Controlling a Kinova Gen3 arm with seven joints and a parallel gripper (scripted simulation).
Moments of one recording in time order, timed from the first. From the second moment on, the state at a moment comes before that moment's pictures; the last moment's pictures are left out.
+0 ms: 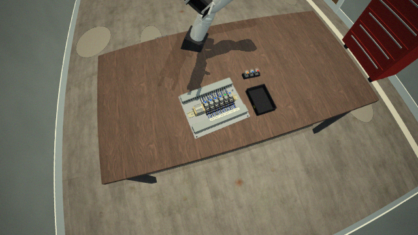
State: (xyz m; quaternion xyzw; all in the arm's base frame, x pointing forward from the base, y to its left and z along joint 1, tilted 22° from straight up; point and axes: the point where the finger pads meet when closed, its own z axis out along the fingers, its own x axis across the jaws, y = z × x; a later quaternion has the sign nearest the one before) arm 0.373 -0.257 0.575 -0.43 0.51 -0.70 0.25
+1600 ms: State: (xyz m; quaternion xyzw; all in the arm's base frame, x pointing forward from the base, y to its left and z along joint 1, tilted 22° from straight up) arm 0.371 -0.258 0.575 -0.43 0.51 -0.70 0.25
